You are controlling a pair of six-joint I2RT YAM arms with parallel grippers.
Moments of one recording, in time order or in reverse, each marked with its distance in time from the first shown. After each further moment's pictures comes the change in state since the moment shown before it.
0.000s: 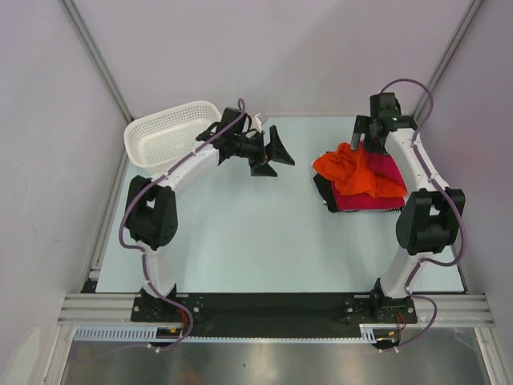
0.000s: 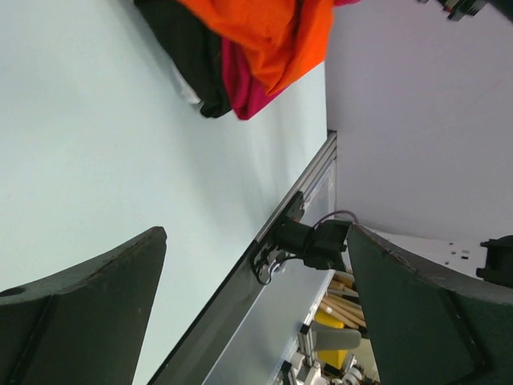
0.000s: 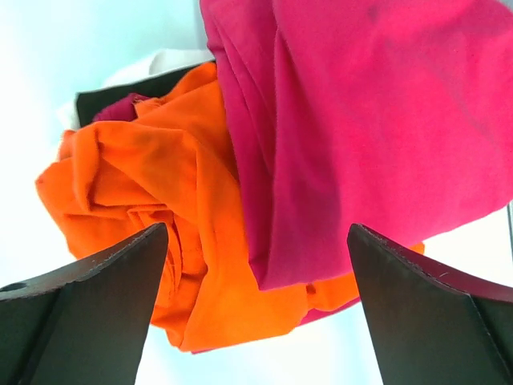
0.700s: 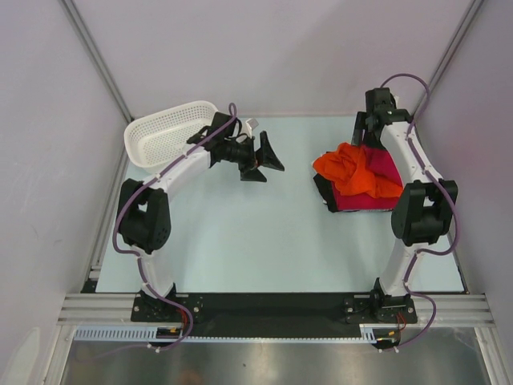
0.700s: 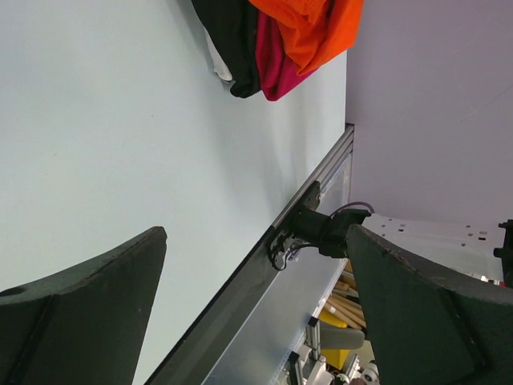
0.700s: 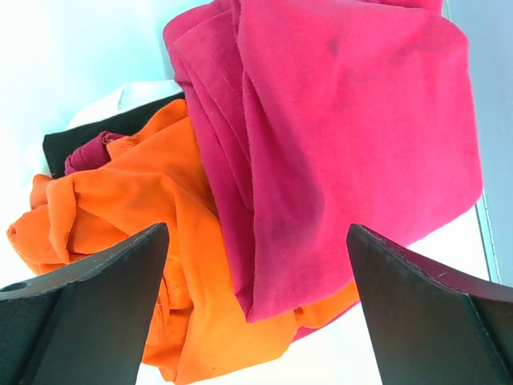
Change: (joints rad) left arm 0.050 -0.064 -0.111 -0.057 0.000 0.072; right arm 0.026 0.107 0.109 -0.043 0.136 0.022
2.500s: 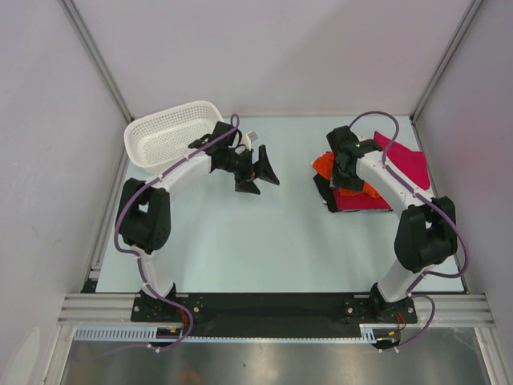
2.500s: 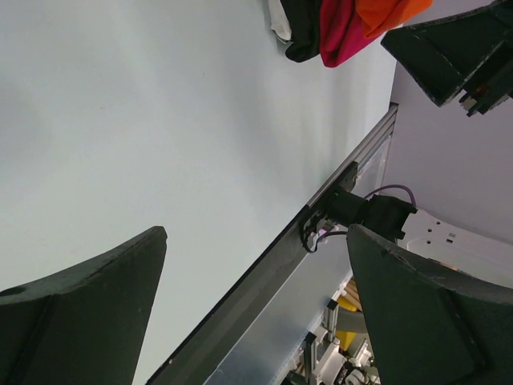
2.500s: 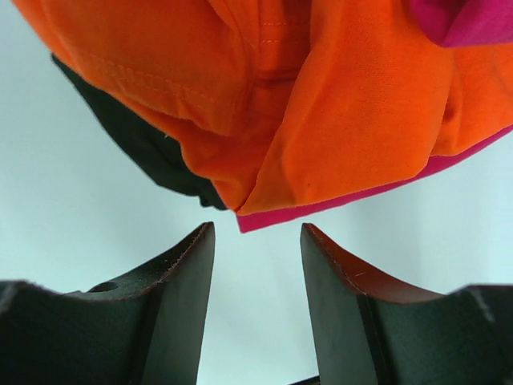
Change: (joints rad) left arm 0.000 -0.001 -0.076 -0.074 -0.037 0.097; right arm 0.261 -0.232 -0.399 -0.087 -0.038 0.262
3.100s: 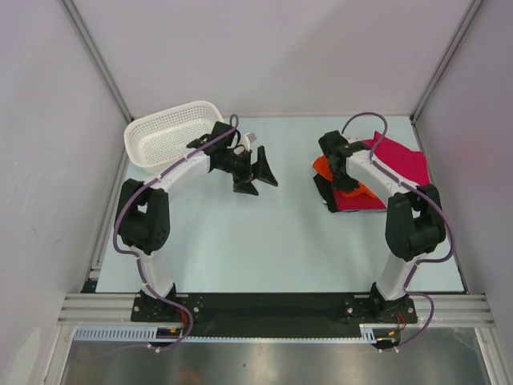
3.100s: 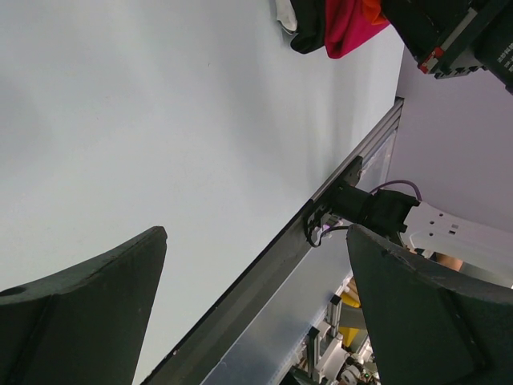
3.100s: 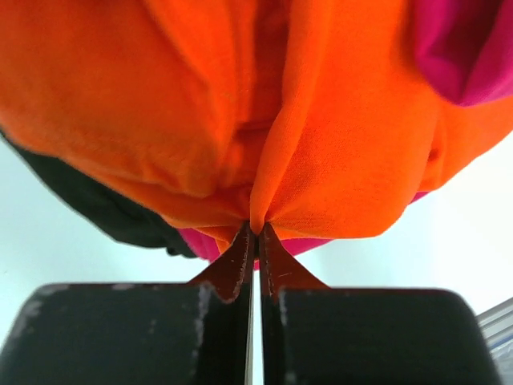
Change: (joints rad) left arm 0.006 -0.009 0.000 -0.040 0.000 0.032; right arm 0.021 0.121 -0.001 0.042 0.166 -0.017
